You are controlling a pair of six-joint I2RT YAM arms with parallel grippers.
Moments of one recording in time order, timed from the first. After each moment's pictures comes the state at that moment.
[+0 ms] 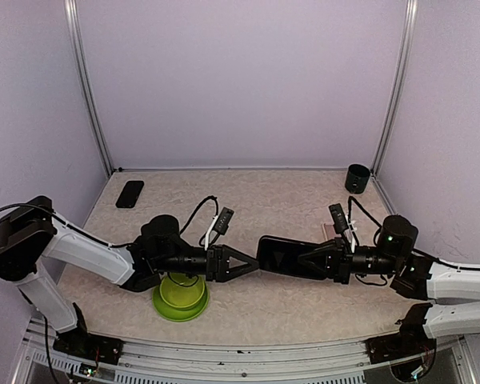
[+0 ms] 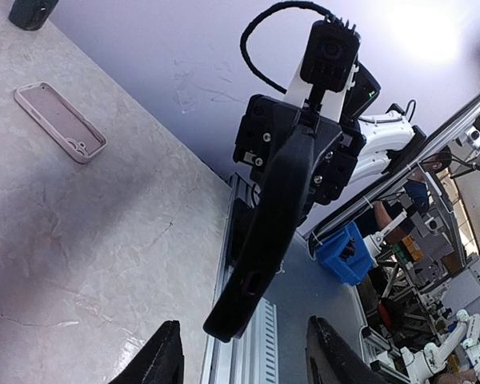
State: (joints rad) left arm -0.99 1.64 0.63 0.95 0.58 -0.74; right arm 0.77 0.90 0.31 0.50 -0.60 0.44
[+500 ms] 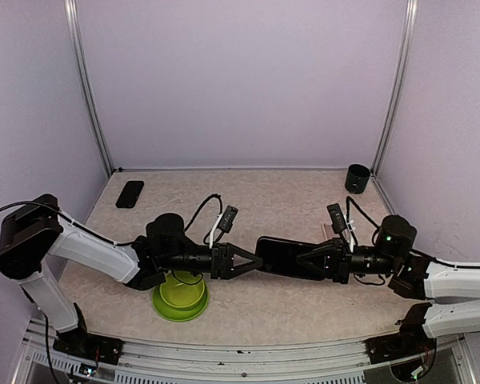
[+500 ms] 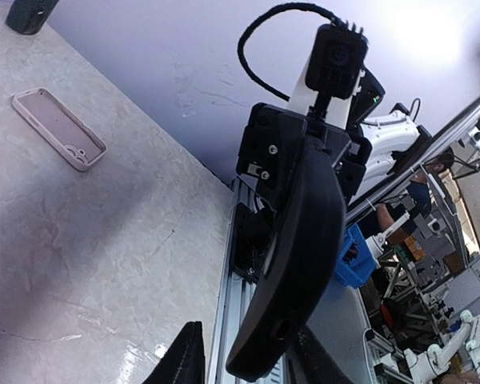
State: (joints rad) left arm -0.99 1.67 0.67 0.95 0.57 -0.74; right arm 0.77 0.94 0.31 0.57 -0.64 0.48
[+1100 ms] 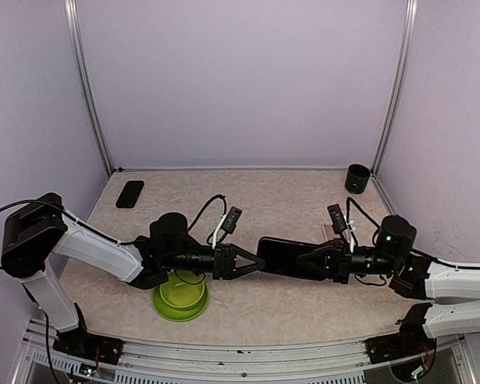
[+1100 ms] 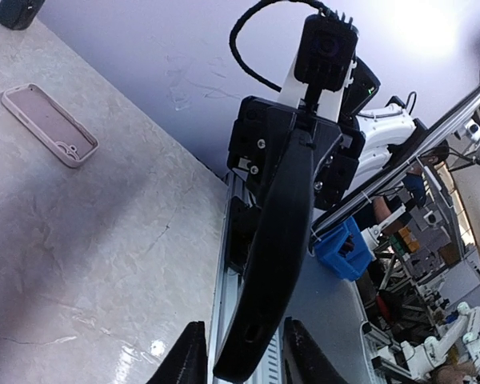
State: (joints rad) left arm -0.99 1.70 0.69 0.95 0.61 -0.73; right arm 0.76 0.93 0.31 0.53 -0.62 0.47
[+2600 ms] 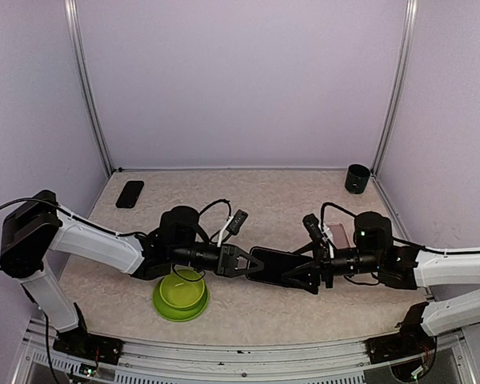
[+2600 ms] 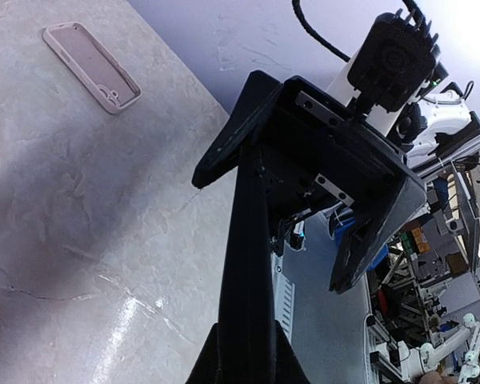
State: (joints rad) left arm -0.97 1.69 0.77 0.67 0.61 -0.73; right arm 0.81 1.07 0.42 0.32 -0.54 0.25
